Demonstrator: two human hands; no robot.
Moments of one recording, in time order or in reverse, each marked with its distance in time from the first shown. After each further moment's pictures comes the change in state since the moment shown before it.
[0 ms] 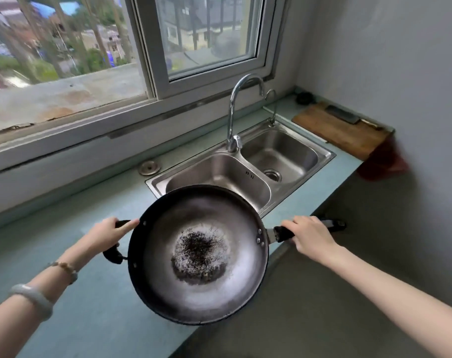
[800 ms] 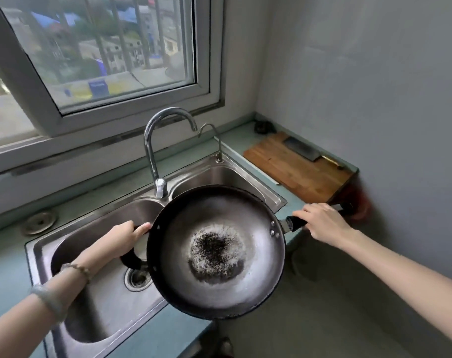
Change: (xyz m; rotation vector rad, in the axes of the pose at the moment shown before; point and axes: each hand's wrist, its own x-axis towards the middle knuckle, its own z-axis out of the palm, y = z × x) left_hand 0.125 0.340 0.118 0.058 -0.025 0.064; right_hand 0.150 0.383 -0.013 -0.106 0.018 -0.082
